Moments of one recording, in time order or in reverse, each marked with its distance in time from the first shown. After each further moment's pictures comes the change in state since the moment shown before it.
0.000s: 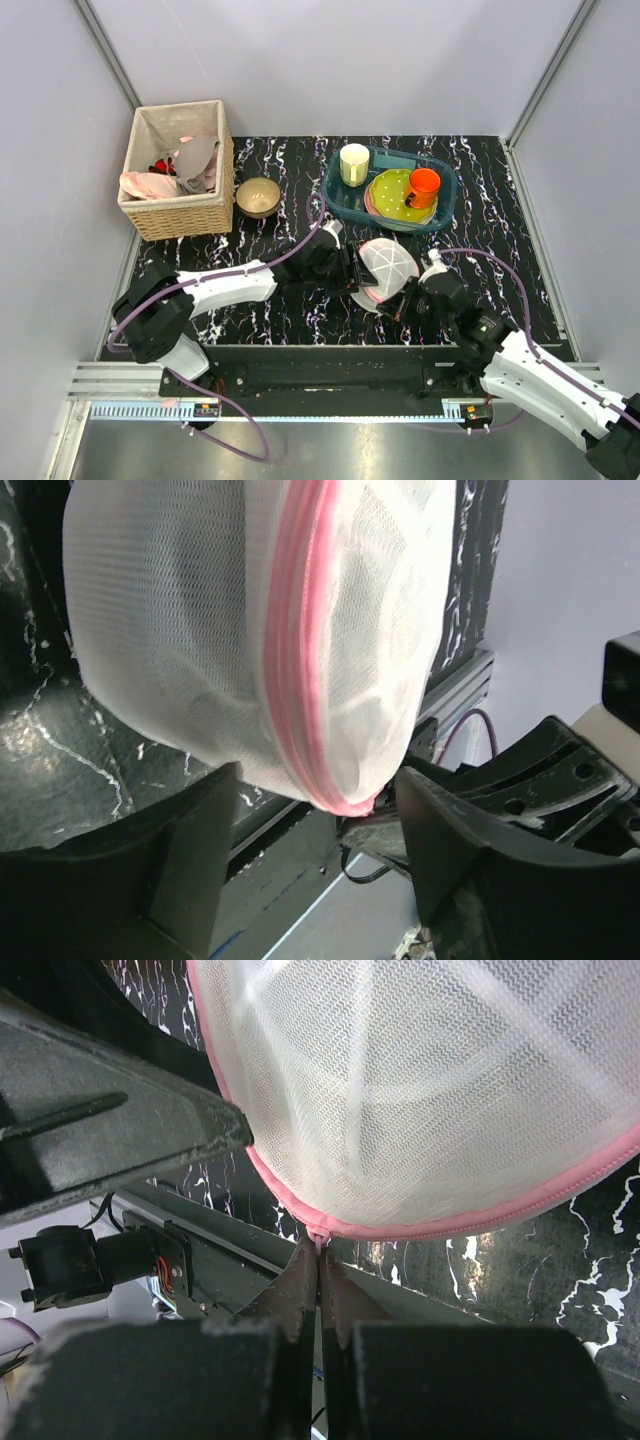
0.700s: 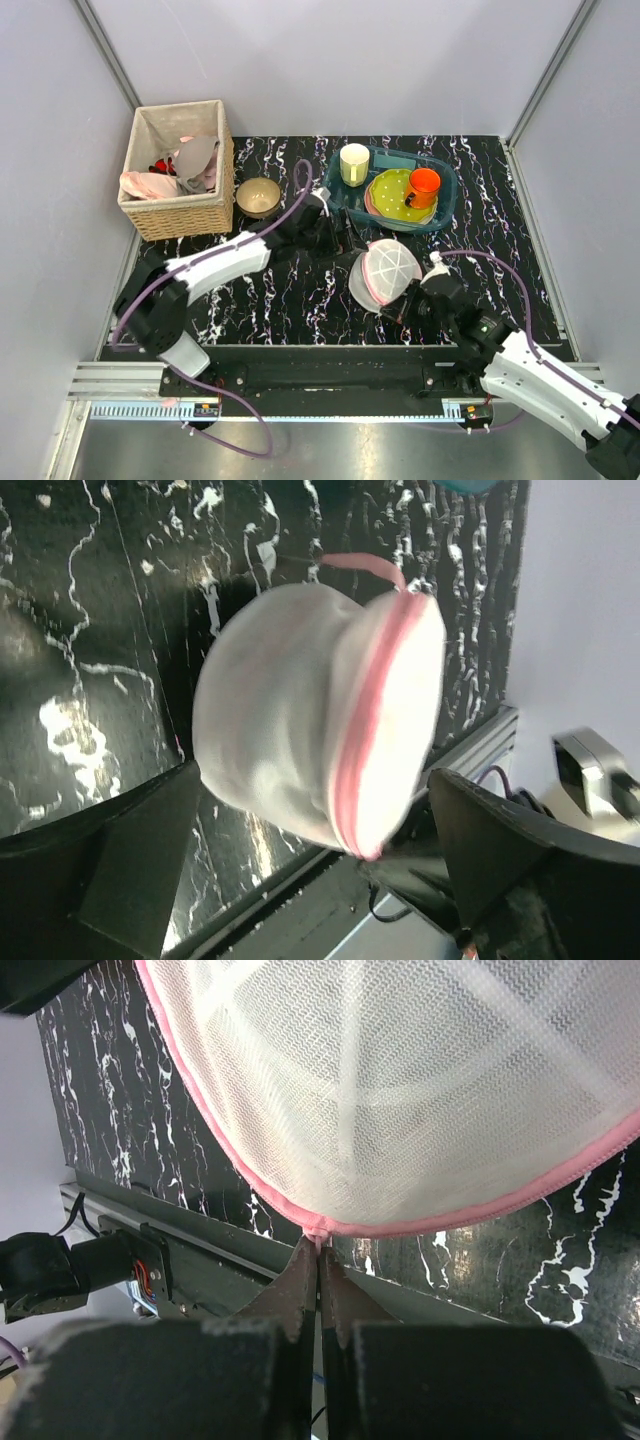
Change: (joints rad) left arm 0.181 0.096 0.237 -0.198 0.042 0.193; right arm 0.000 -0.024 -0.001 -0.074 0.024 0.002
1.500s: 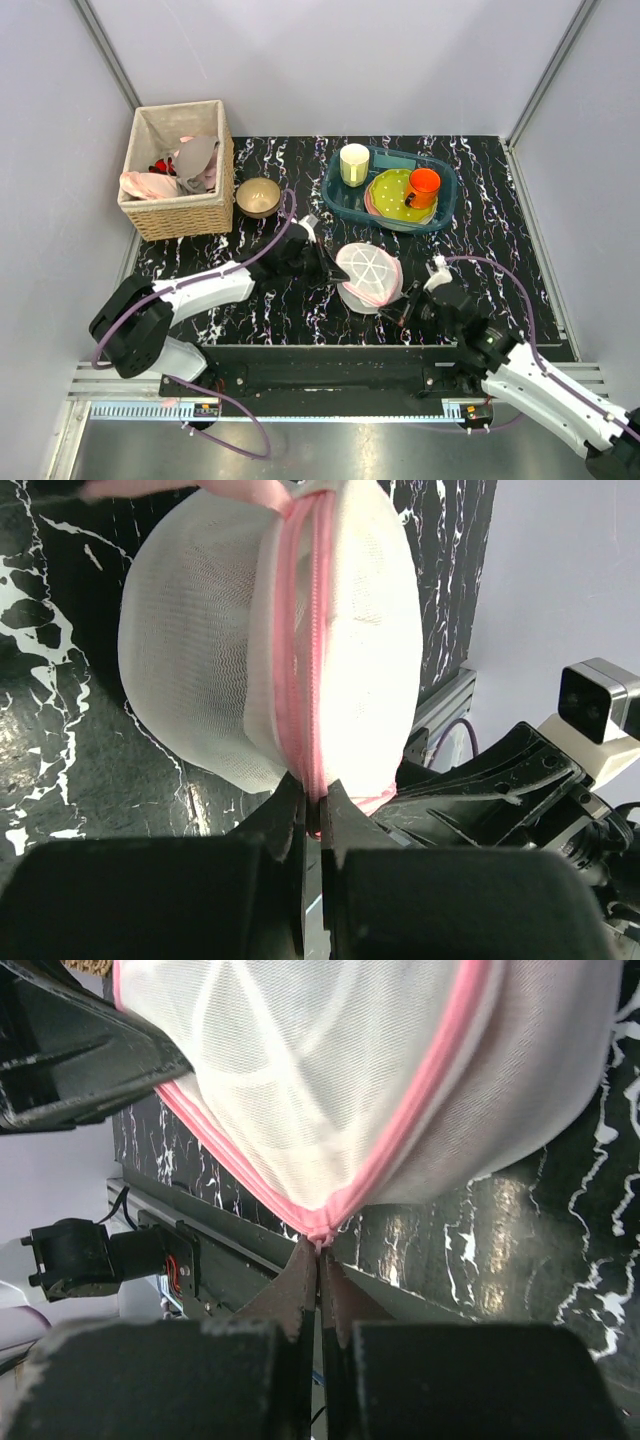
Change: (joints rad) left arm -0.042 -0.211 -0.358 0.249 0.030 -0.175; right arm 0.006 -0.079 -0.079 0.120 -0.016 0.013
